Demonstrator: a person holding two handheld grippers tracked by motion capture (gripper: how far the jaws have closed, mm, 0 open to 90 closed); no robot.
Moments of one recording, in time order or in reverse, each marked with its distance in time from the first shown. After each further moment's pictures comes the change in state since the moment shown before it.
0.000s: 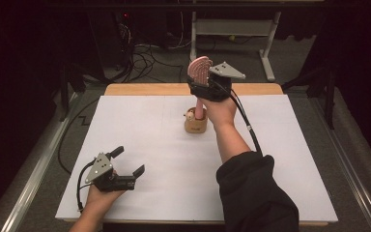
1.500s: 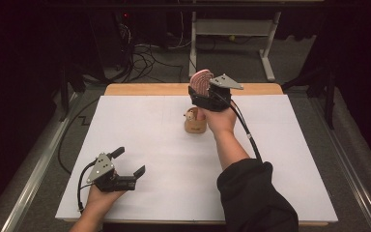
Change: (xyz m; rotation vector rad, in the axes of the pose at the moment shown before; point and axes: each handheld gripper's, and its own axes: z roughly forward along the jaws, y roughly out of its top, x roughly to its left) left arm 0.000 -0.002 0.002 0.018 -0.003 0.000; right arm -0.002 -0.035 0.000 0.062 -0.022 0.031
